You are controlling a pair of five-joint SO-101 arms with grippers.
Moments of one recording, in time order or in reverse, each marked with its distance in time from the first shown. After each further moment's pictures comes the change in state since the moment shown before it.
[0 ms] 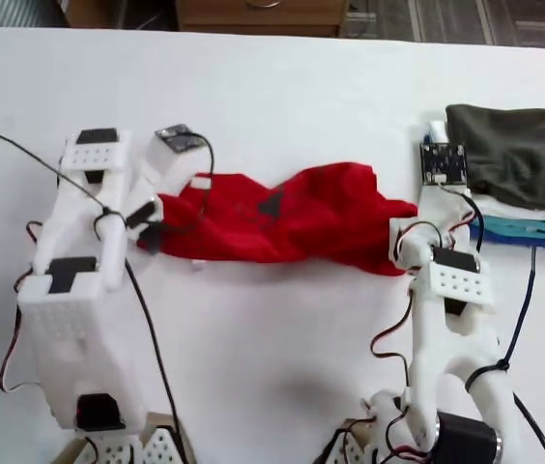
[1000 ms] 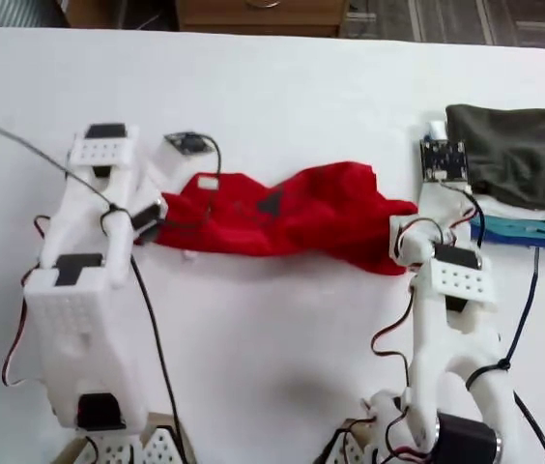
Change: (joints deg) left arm 1.3 -1.2 -6.9 12.4 0.0; right arm -0.1 -1.2 -4.6 5.1 0.0
